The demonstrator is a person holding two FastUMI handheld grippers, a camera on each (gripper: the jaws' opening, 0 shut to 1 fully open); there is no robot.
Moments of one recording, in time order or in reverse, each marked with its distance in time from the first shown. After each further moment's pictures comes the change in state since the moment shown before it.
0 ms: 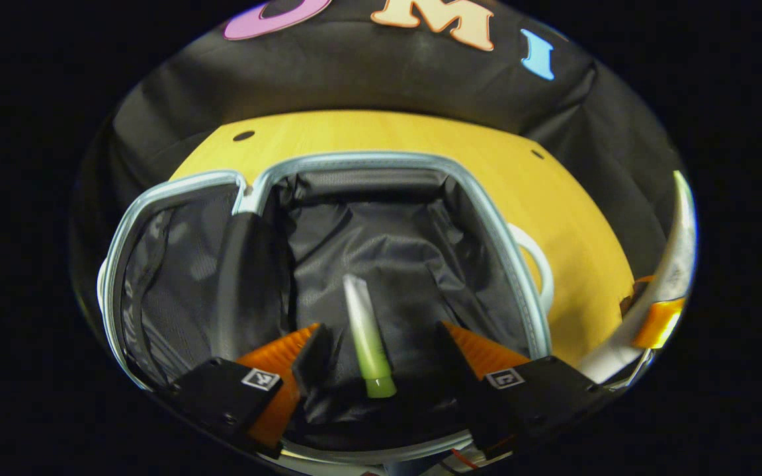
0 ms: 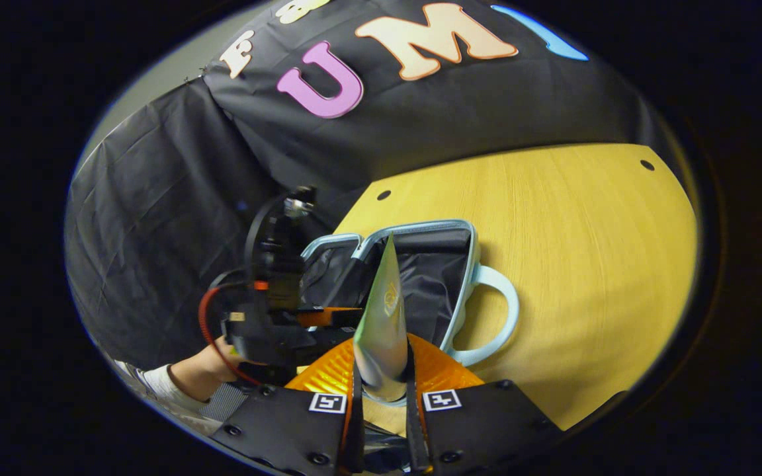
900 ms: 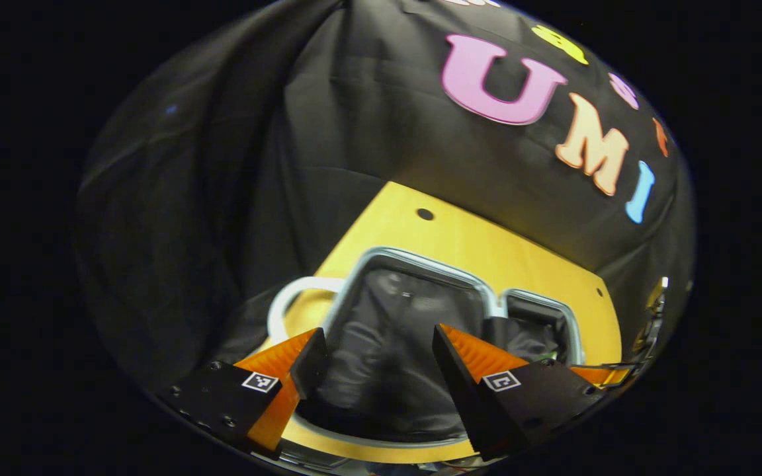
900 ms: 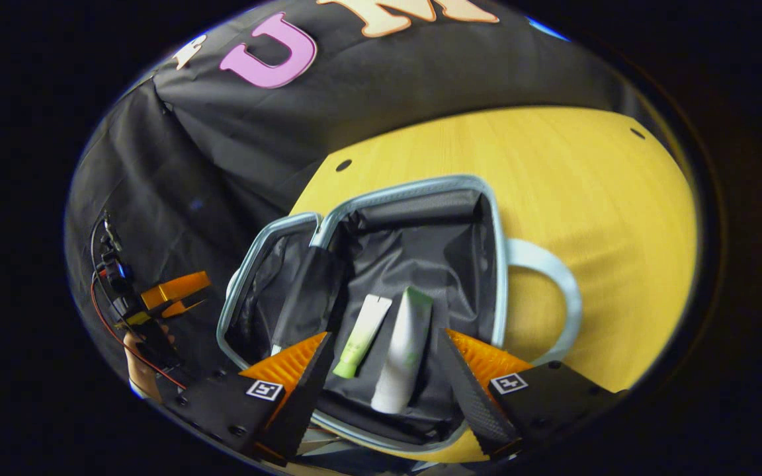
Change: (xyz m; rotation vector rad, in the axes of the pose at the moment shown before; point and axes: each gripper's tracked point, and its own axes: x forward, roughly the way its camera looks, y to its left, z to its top) left arm -0.153 0.301 0.032 -0.403 -0.292 0.329; right arm 0.084 0.002 0.007 0.080 -0.009 -0.159
